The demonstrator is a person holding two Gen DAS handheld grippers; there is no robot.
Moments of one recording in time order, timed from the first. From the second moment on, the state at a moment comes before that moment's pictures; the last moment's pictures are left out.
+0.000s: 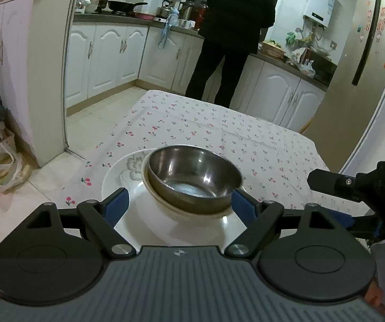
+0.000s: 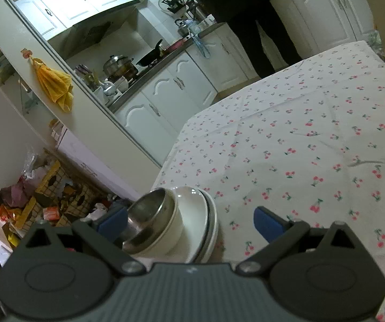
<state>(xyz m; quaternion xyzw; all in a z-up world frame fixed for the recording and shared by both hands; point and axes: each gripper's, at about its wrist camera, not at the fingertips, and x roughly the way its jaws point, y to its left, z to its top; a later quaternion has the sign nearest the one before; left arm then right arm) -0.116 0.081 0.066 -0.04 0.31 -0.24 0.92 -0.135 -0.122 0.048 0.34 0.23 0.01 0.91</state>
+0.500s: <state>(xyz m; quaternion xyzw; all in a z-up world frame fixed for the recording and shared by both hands) -0.121 0.083 0.064 0.01 0.31 -0.22 0.93 -0.171 -0.105 0.053 0.30 0.21 -0.03 0.93</state>
